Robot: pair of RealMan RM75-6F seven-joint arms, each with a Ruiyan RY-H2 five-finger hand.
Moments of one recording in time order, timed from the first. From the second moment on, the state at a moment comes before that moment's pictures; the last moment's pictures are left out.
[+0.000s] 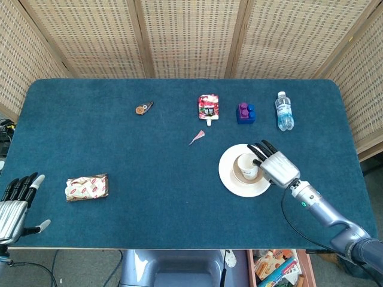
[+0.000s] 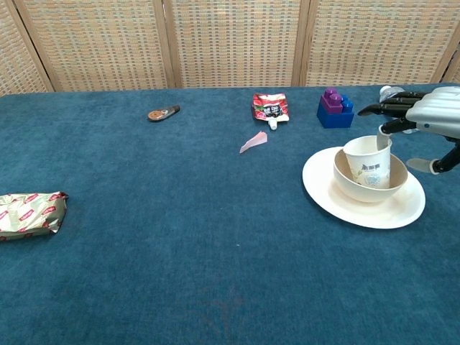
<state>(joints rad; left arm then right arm) -0.07 -1.04 0.02 -1.77 1.50 1.42 0.16 0.67 -1.39 -0.04 -1.04 -1.69 1.10 0.05</state>
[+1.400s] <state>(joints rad) -0.05 -1.06 0.05 -1.73 1.61 1.49 0.12 0.16 -1.29 -0.04 -1.36 -1.55 1.67 0.04</state>
